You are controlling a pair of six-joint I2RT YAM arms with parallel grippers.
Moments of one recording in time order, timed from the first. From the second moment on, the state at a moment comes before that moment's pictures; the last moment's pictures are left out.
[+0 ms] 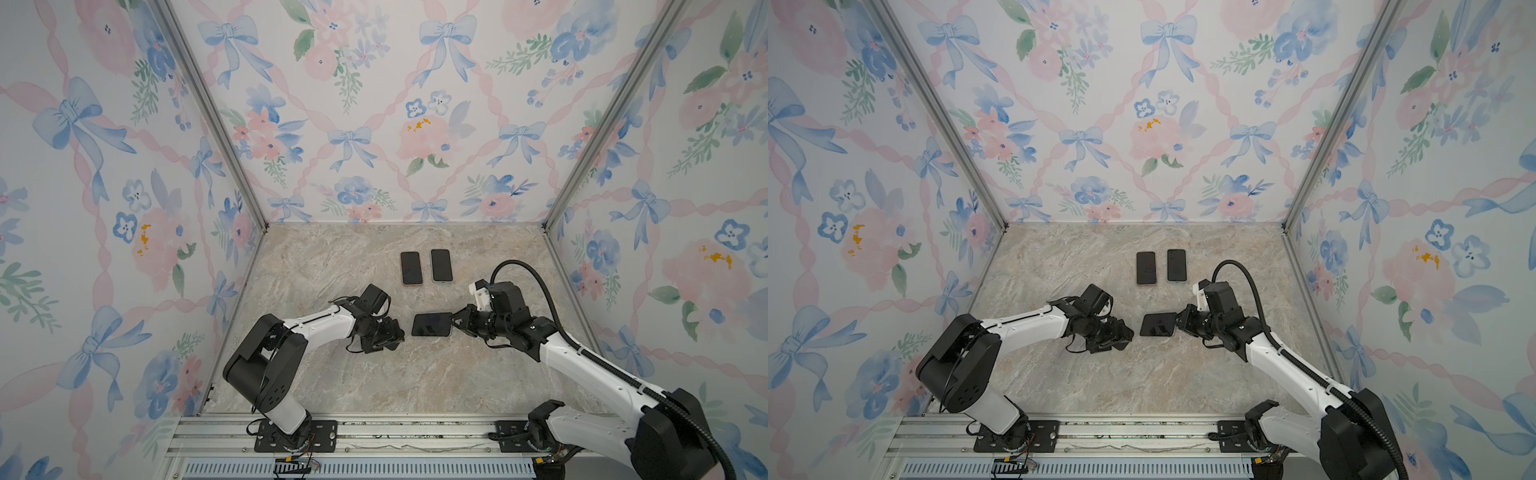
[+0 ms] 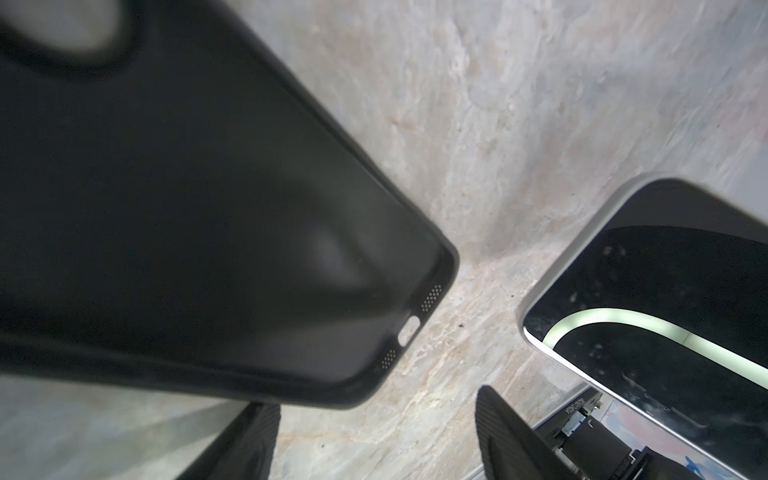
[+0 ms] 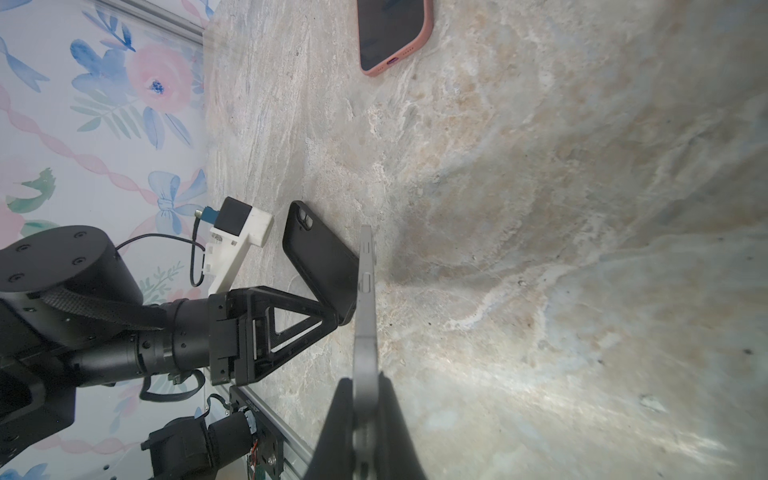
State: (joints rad) left arm -0.62 1.62 0.87 -0.43 0.37 -0.84; right arm 0.48 1.14 0.68 -0.30 -0.38 0.82
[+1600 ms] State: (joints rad) left arm -0.15 1.60 0.85 -0.42 0.50 -0.66; right arm 0.58 1.64 1.08 -0.20 -0.60 0.80
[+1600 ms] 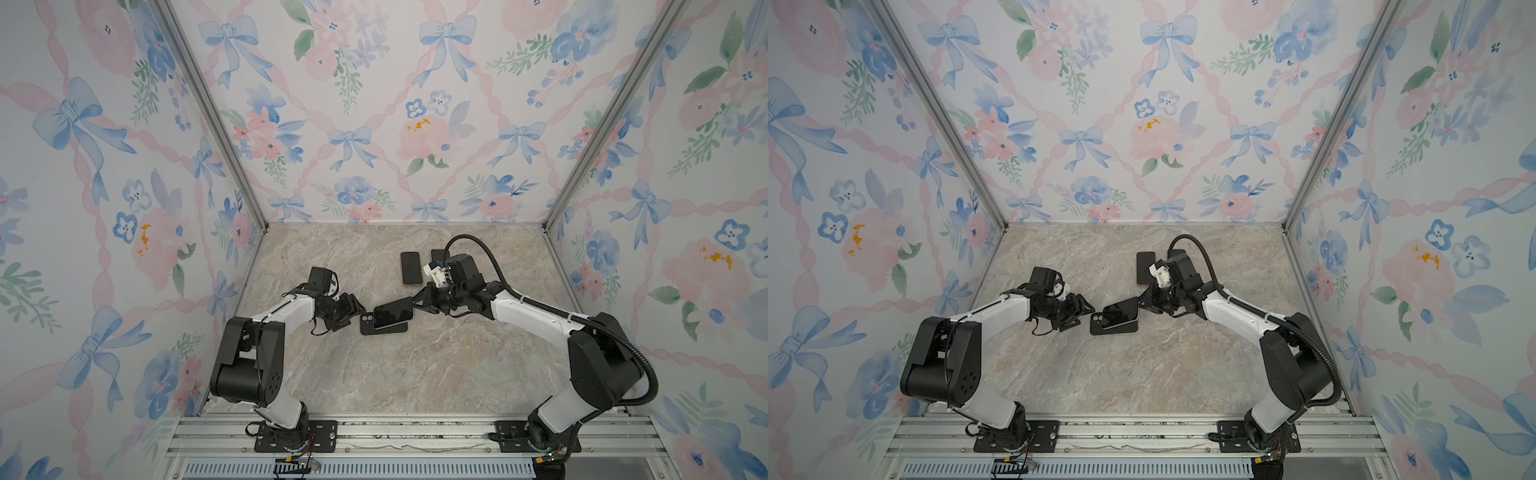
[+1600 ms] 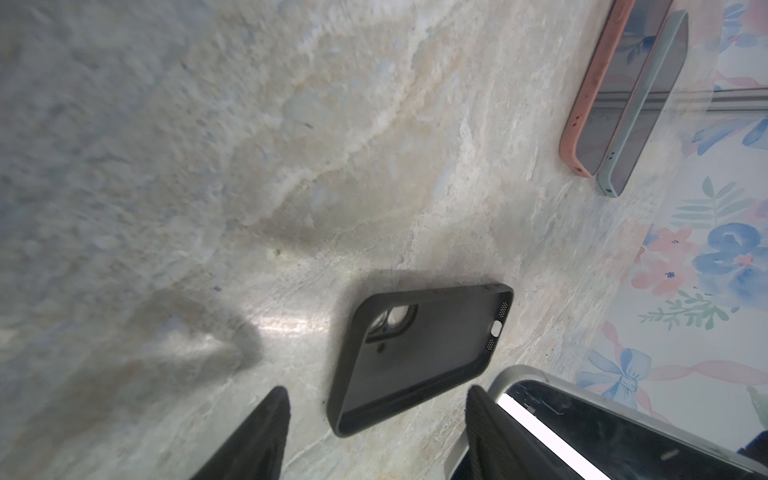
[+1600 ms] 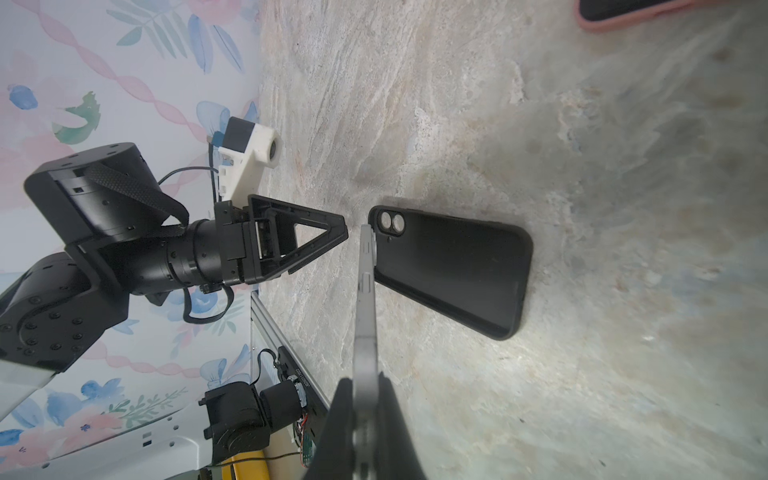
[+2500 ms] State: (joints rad) left arm -0.14 1.66 0.82 -0.29 0.59 -0.67; right arm 0.58 1.82 1.15 -0.18 -0.67 0.80
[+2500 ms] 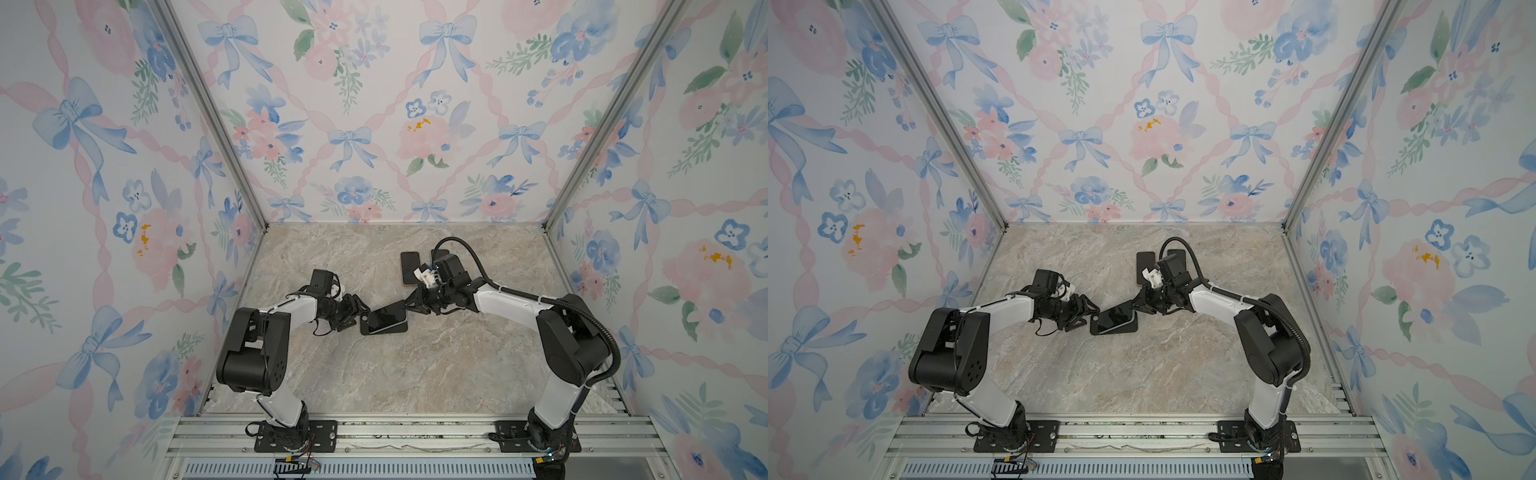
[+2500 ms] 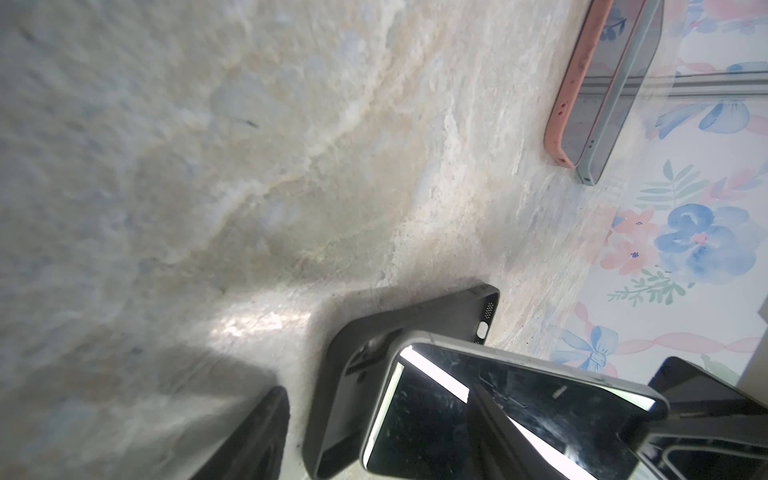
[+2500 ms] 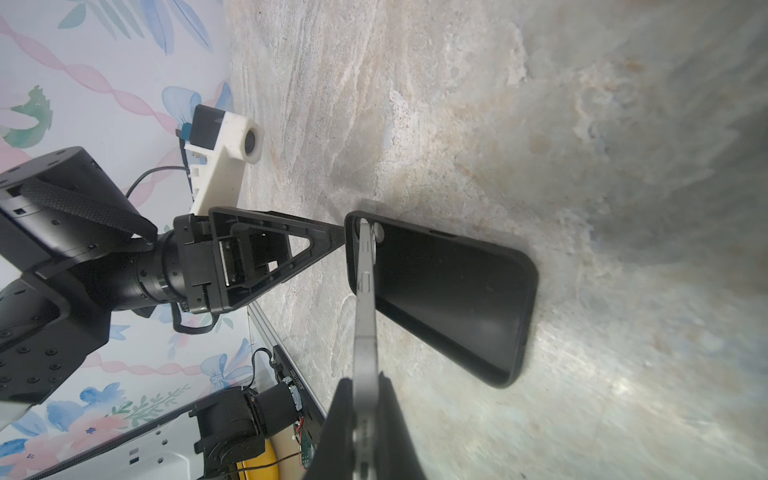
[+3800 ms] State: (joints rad) left arm -0.18 1.67 0.82 -0.26 0.58 -0.70; right arm 0.58 1.92 1.17 -0.09 -0.75 0.80
